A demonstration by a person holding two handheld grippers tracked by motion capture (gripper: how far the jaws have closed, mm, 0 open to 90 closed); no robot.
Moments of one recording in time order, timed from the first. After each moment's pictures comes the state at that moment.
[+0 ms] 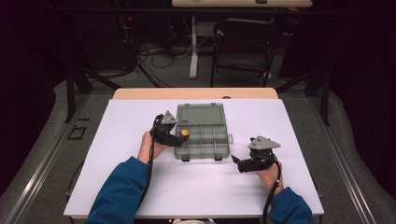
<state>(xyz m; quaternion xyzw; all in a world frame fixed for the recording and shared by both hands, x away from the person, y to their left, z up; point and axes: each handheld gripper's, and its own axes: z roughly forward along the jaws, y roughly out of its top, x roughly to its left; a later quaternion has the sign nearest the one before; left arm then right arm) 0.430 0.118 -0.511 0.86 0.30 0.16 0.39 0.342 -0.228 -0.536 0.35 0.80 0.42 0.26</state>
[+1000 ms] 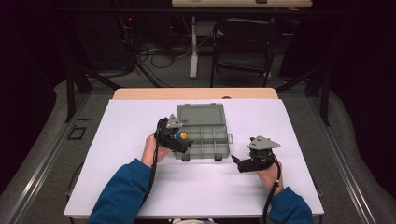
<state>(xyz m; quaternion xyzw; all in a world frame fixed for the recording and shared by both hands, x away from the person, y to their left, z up) 0.421 0.102 -0.517 0.86 0.29 0.16 0.38 0.342 -0.227 -0.535 0.35 0.80 0.42 0.26</state>
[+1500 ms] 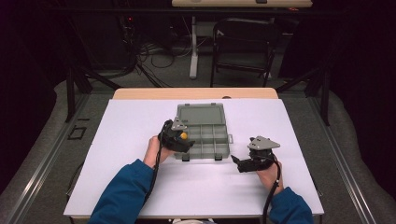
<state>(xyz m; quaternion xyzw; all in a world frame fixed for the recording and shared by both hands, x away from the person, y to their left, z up) 0.421 0.092 -0.526 0.88 0.28 0.16 0.36 0.342 -0.227 -0.535 0.35 0.80 0.42 0.26</state>
